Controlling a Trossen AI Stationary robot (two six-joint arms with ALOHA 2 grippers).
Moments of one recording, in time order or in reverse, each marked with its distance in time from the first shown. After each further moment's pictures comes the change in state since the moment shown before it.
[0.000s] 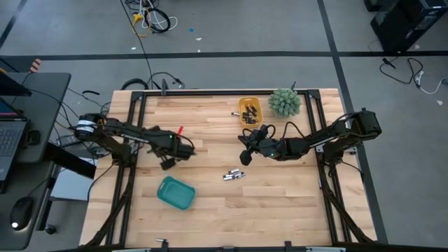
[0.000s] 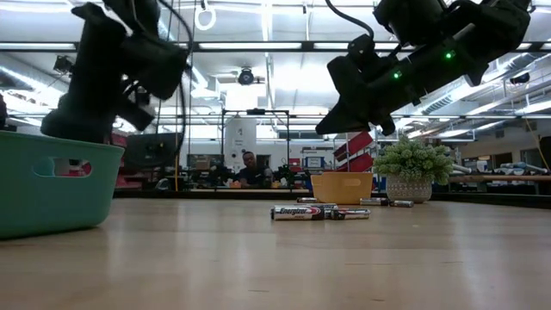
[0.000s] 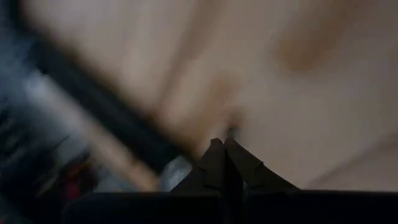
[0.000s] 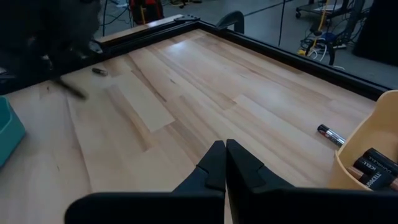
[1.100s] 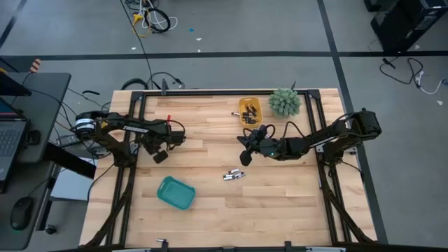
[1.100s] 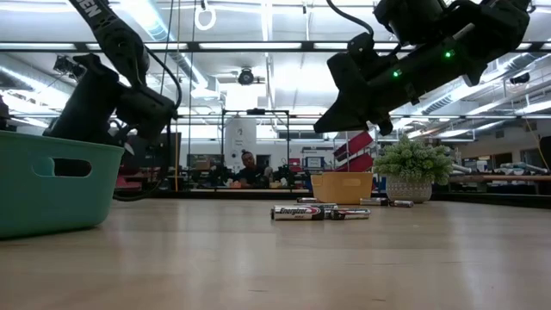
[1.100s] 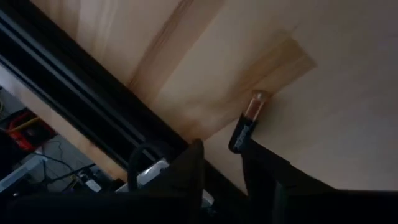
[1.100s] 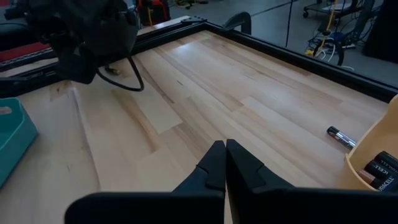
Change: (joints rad) left arm 0.278 -0.014 -0.219 0.174 0.094 0.095; right arm -0.002 0.000 0.000 0.017 -0.029 -0.002
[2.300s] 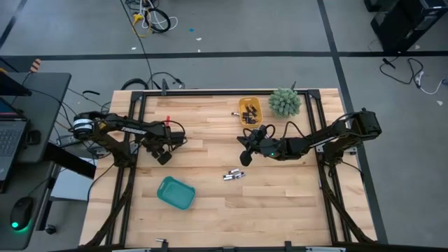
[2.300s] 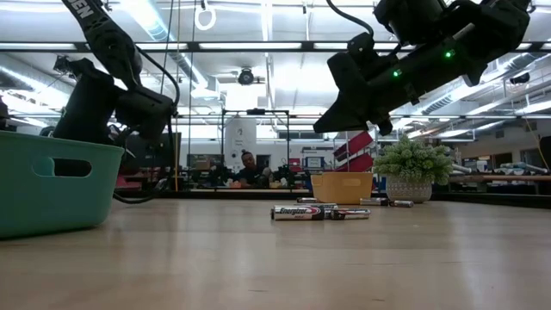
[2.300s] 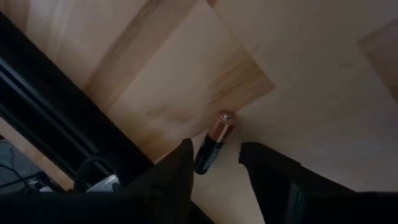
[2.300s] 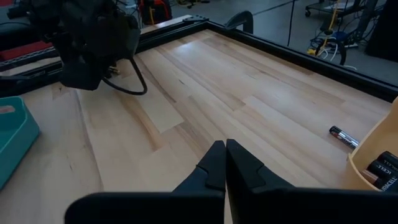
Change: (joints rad) left arm -0.009 0.000 -0.052 0.153 0.056 -0.096; right arm 0.001 0.000 0.000 0.000 -0.008 0.000
